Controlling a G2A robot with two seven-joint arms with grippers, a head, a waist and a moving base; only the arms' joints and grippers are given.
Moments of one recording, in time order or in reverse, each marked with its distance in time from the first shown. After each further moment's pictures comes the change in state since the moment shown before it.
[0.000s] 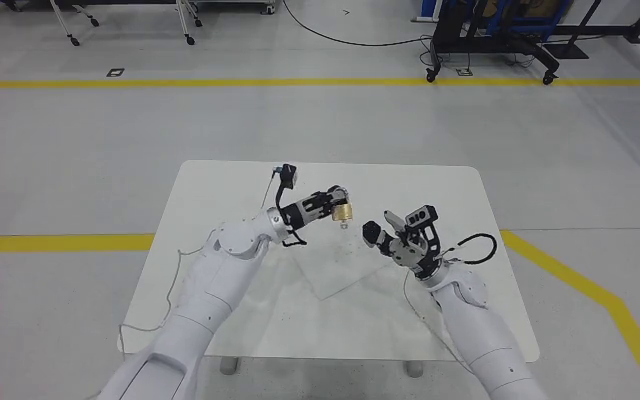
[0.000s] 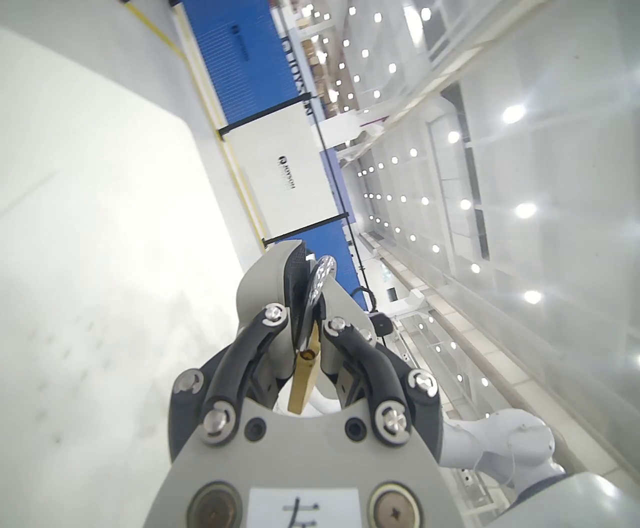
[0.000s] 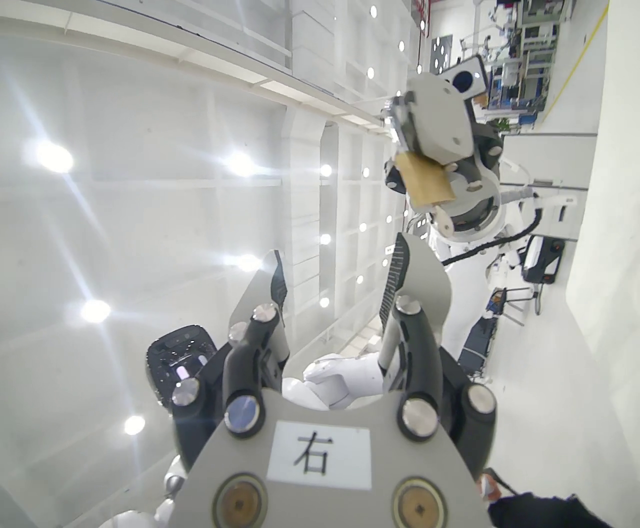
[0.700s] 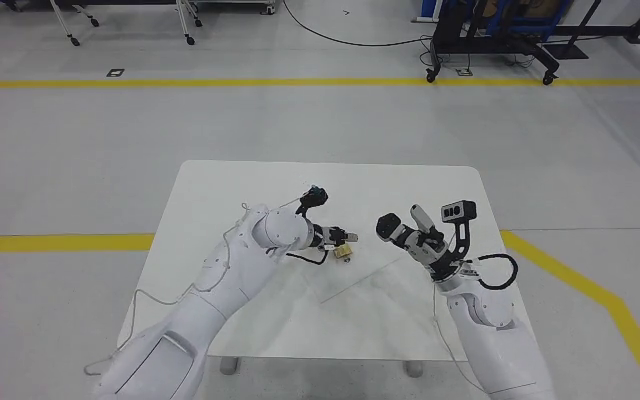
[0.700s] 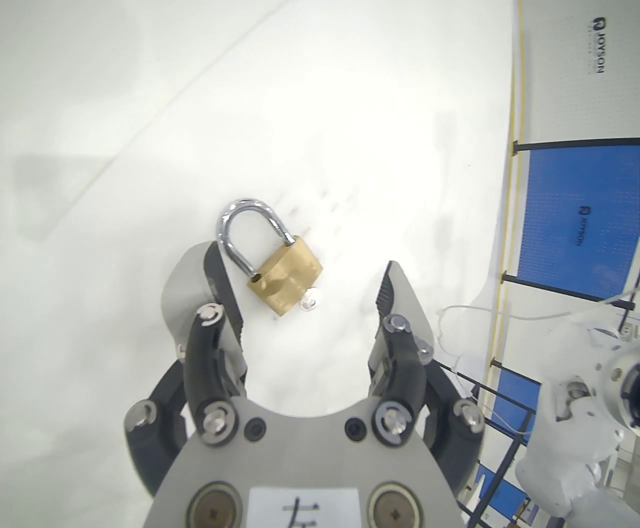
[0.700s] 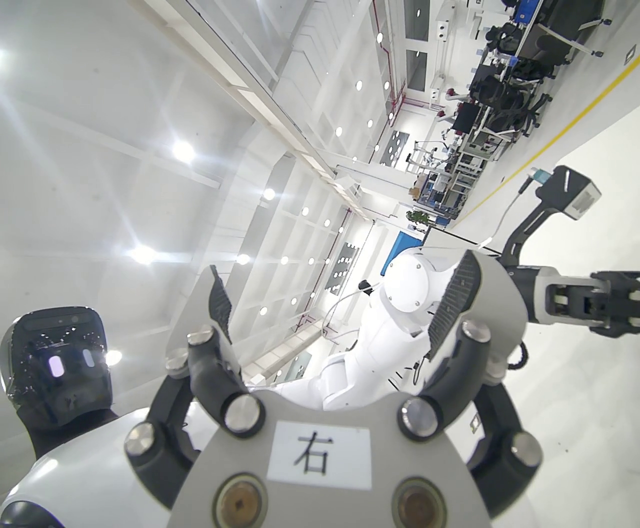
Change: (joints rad) left arm -0.126 -0.029 0.238 0.031 0.499 0.381 -0.085; right arm -0.181 0.022 0.098 -0.371 -0.330 -0.110 -0.328
